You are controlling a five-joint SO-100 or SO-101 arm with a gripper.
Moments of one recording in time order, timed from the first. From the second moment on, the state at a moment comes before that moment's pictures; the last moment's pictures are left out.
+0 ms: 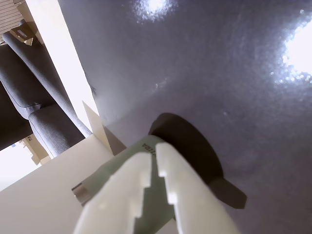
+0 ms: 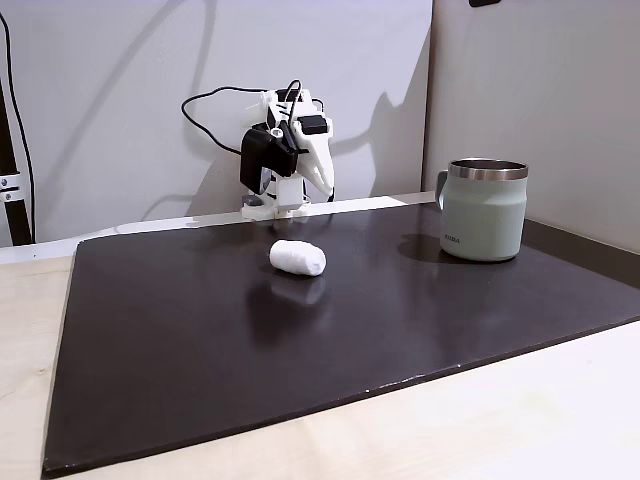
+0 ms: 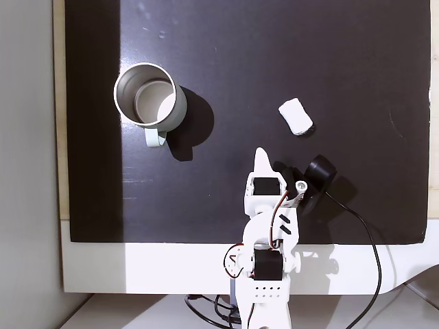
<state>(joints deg) 1.9 181.6 172.5 43.5 1.8</state>
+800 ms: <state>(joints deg) -1.7 181.6 172.5 43.5 1.9</state>
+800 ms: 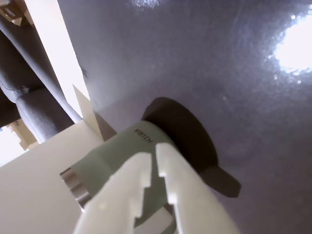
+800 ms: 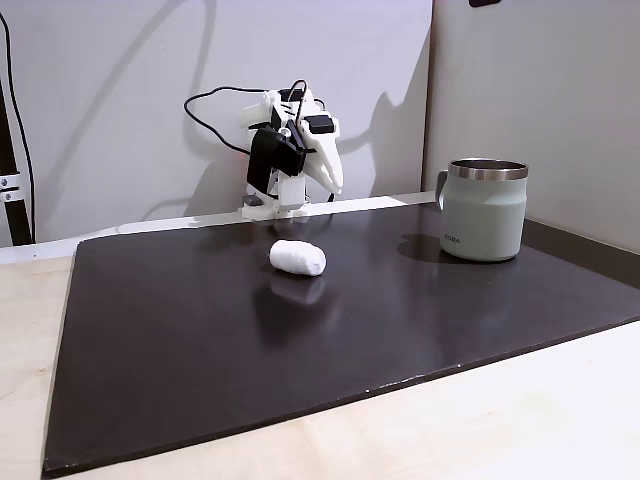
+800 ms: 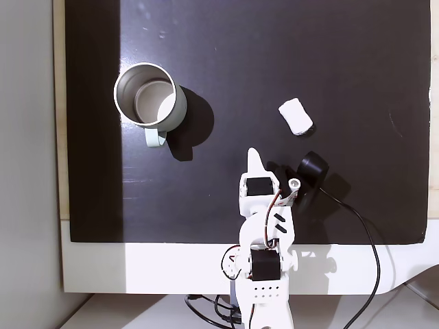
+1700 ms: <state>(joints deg) 14.3 120.9 122.3 58.9 34.4</state>
